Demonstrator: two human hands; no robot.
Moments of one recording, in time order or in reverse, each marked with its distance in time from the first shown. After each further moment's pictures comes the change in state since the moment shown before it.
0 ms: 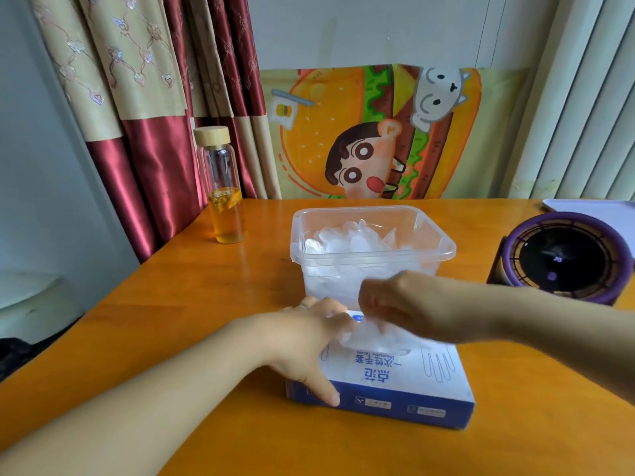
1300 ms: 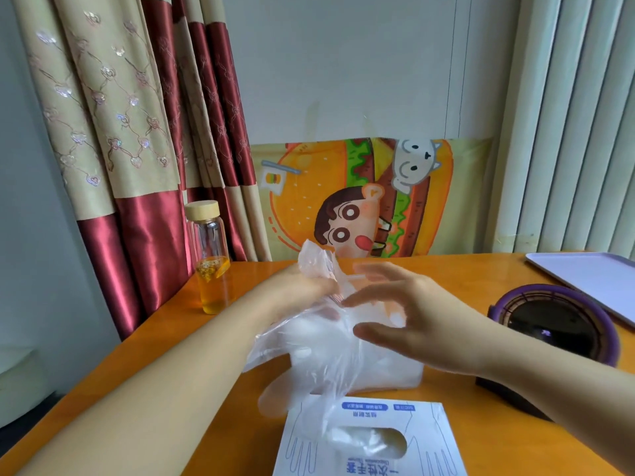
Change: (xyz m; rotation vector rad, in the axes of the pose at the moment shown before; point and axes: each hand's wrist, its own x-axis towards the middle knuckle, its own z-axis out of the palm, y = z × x) left_hand 0.056 -0.020 -0.111 -0.853 0.498 -0.220; right_hand 0.001 0.007 -0.049 0.084 0.474 0.101
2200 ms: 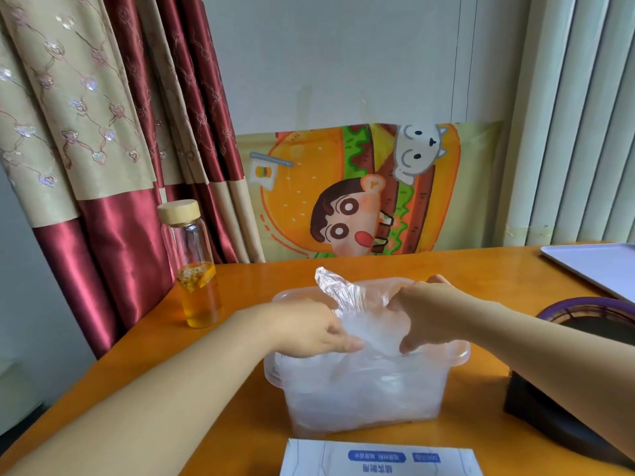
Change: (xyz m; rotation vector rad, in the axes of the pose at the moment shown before) left_hand 0.043 -0.012 0.004 0.798 -0.441 0.134; right_hand 0.075 0.102 0.032 -0.635 -0.513 0.380
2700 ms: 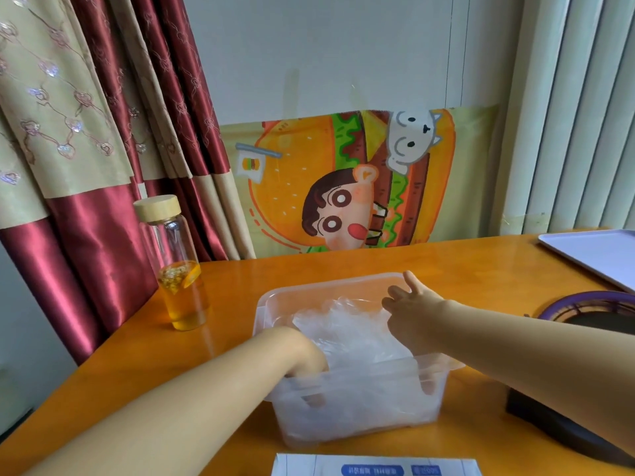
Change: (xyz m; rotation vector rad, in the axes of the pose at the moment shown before) left_hand 0.046 0.003 0.030 0.423 -0.452 -0.155; right_hand 0.030 -0.006 0.024 -0.459 -0.235 -0.111
